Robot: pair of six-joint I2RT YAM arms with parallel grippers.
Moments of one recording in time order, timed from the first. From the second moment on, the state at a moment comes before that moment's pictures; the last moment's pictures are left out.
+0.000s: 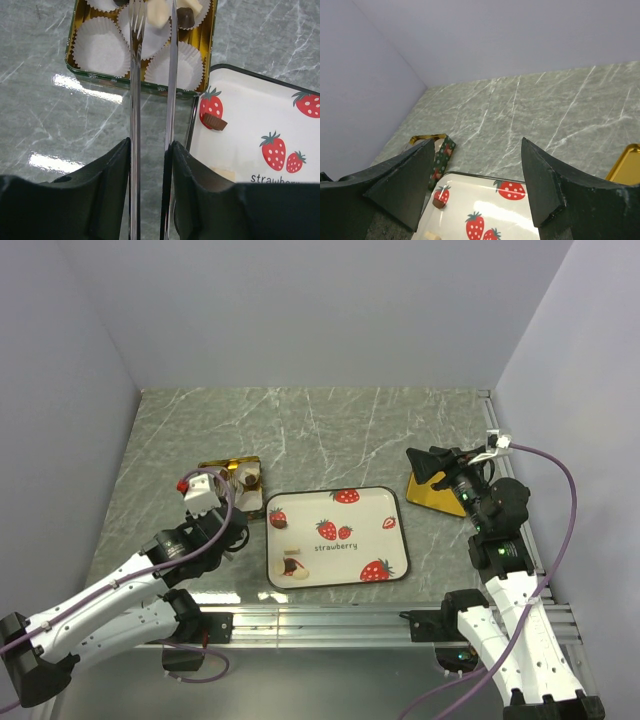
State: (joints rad) left arm -0.86 0.77 0.67 -0.79 -0.74 -1.01; right arm 0.12 0.62 0.64 0.08 -0.28 0.51
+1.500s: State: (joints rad) left arm -1.17 1.03 0.79 -0.76 -0.72 -0.94; right arm 0.12 0.64 0.64 0.08 -0.27 0.50
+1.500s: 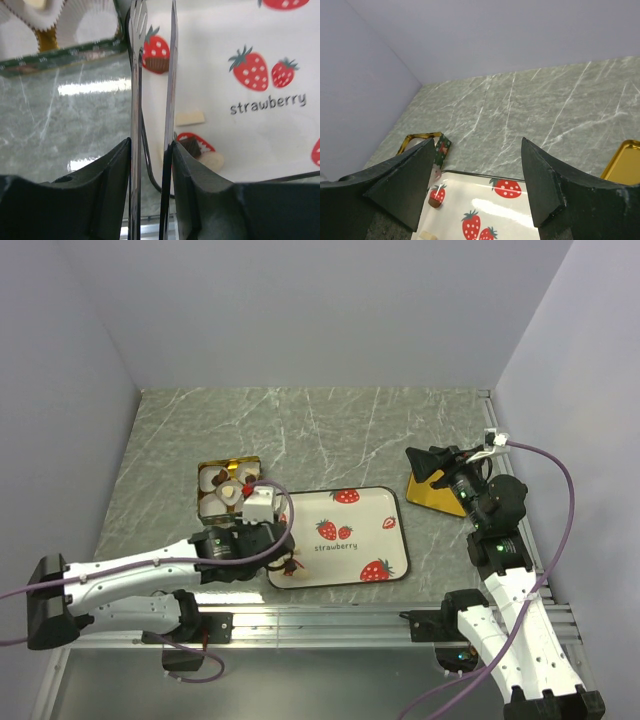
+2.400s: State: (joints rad) left arm -1.34 1.19 0.83 -0.93 -0.76 -1.17; right arm 0.12 0.64 0.64 0.08 -0.27 0.50
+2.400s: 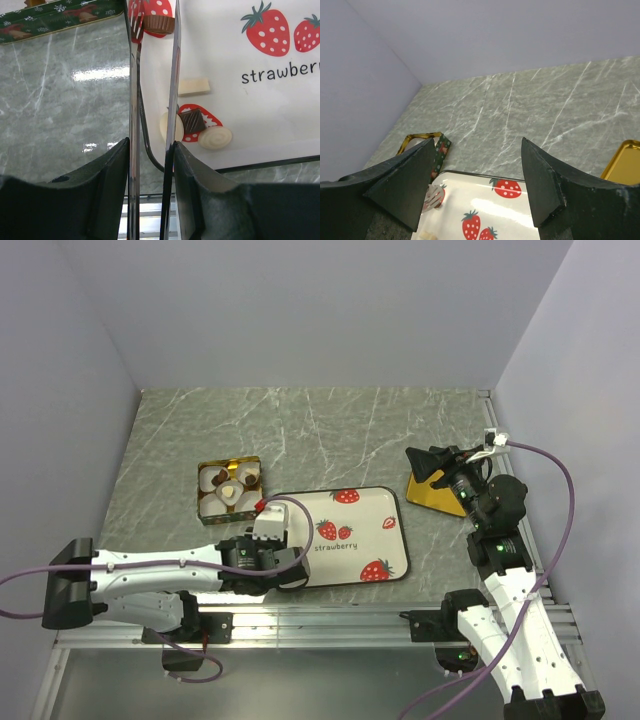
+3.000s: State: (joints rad) left arm -1.36 1.23 0.86 -0.97 -0.76 -1.19; right arm 0.12 0.64 0.64 0.08 -0.27 0.50
